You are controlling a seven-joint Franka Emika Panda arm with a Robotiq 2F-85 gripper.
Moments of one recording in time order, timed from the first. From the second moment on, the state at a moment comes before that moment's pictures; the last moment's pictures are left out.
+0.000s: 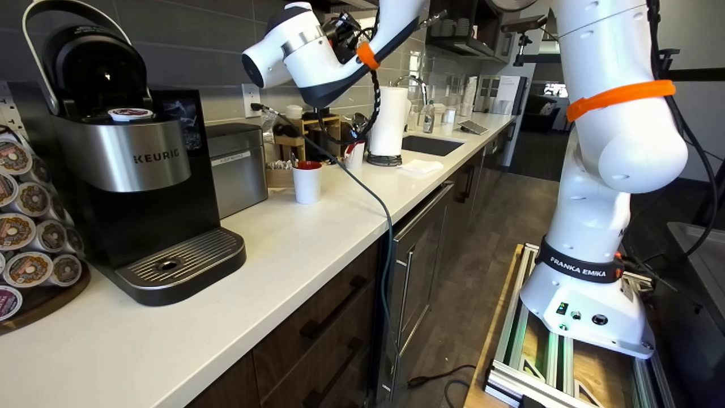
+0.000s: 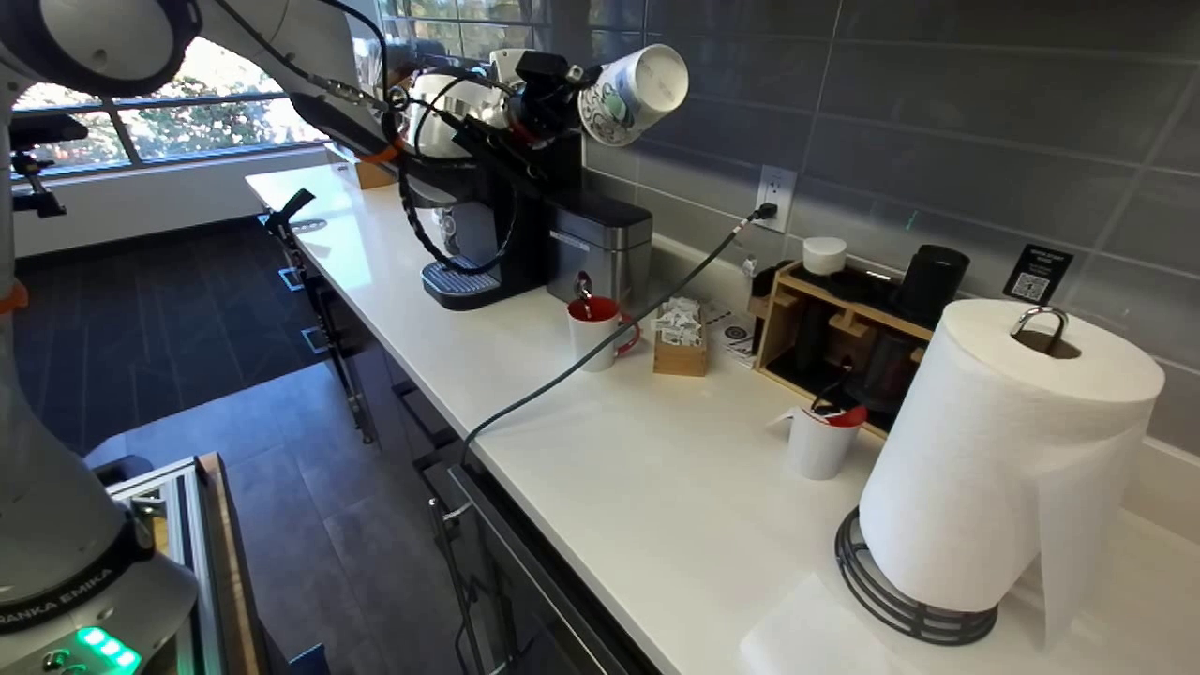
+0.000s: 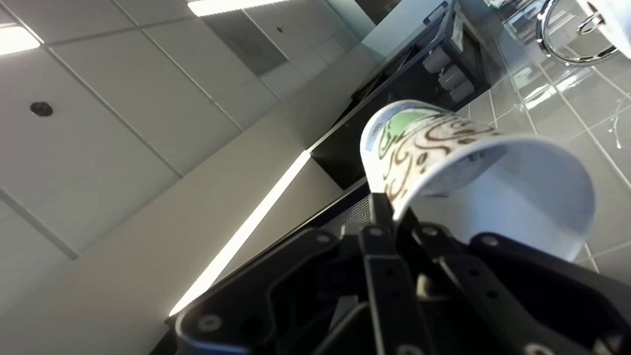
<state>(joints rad) 0.18 0.37 0.15 -1.70 -1.80 1.03 1.21</state>
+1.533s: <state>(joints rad) 0.14 0.36 0.17 -1.67 -1.63 1.32 1.05</state>
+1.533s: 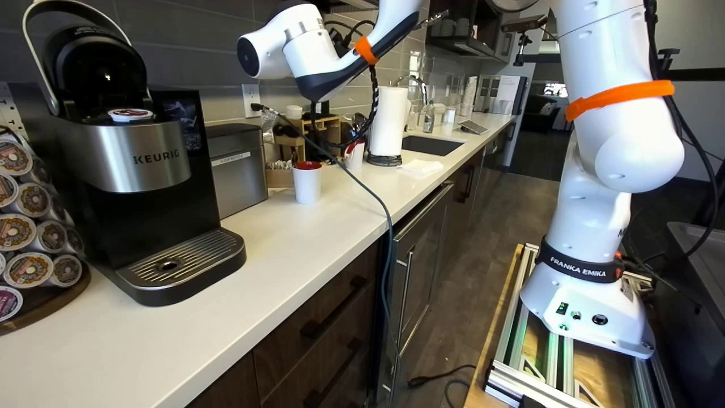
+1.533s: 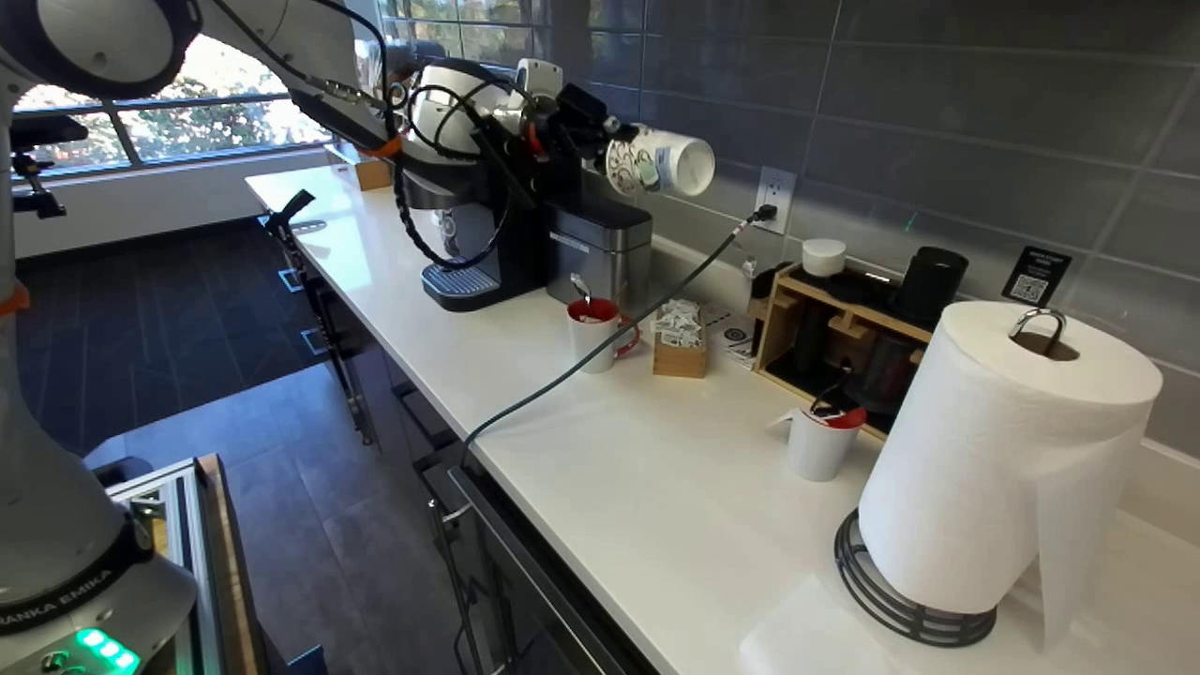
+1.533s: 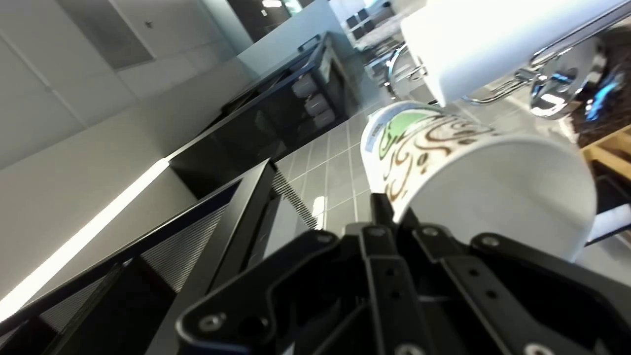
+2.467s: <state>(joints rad) 0.03 -0.07 0.07 -2.04 -1.03 1.86 1.17</state>
